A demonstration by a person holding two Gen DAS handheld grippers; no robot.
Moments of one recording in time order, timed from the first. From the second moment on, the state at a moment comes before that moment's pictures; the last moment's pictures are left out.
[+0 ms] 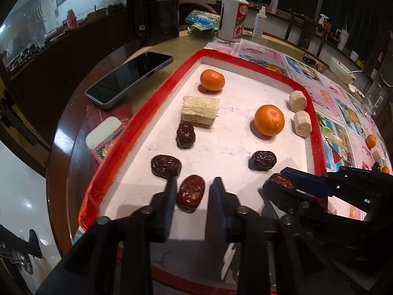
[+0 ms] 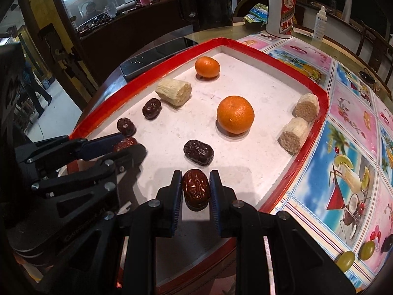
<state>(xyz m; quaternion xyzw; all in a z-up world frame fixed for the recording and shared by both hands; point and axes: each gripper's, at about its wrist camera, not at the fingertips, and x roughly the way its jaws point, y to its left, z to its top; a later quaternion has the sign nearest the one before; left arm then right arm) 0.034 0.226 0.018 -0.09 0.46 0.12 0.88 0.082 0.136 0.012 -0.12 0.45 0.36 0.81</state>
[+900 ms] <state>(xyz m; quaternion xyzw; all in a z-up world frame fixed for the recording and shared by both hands) 0.000 0.208 0.032 -0.08 0.46 0.17 0.87 0.050 0.105 0.030 -0.12 0.42 0.37 0.82</state>
